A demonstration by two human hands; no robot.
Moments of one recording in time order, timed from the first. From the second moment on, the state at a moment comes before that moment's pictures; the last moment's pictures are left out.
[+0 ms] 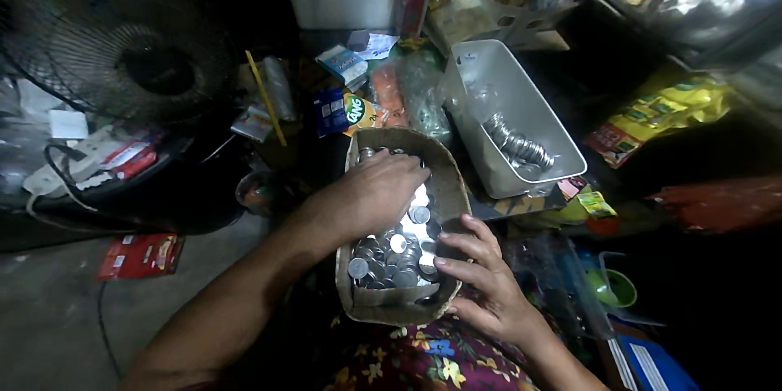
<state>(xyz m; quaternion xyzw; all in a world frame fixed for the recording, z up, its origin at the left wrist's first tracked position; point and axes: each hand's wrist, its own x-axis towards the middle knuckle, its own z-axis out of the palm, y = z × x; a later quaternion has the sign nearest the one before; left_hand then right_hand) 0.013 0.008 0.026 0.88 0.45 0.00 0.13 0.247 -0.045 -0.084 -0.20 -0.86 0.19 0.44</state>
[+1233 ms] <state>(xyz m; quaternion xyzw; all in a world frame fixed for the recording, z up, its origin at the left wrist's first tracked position) 0.009 -0.001 0.017 0.89 0.42 -0.04 0.19 0.247 -0.045 -0.085 -0.20 -0.85 0.20 0.44</state>
